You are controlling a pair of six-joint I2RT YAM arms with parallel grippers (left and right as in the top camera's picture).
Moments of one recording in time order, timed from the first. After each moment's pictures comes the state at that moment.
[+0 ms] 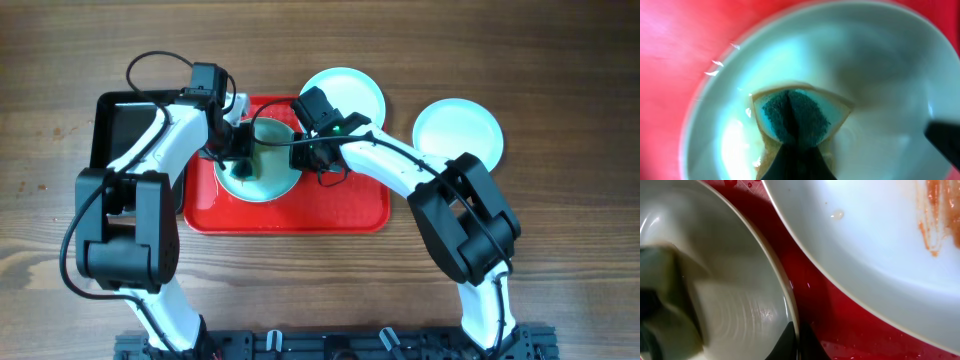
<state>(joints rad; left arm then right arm) -0.12 1.94 1.28 -0.74 0.20 -0.04 0.65 2.13 1.44 -0.49 -0.17 0.74</state>
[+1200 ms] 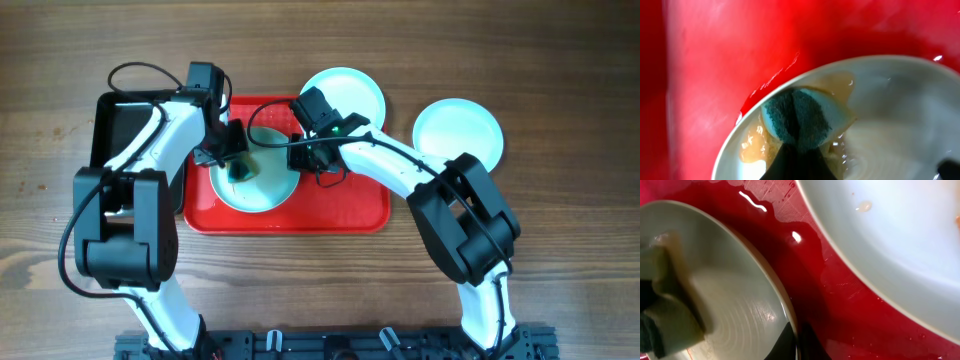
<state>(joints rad) -0.10 1.95 1.30 -0.82 0.08 -0.34 0.65 2.13 1.44 -0.48 -0.21 0.72</state>
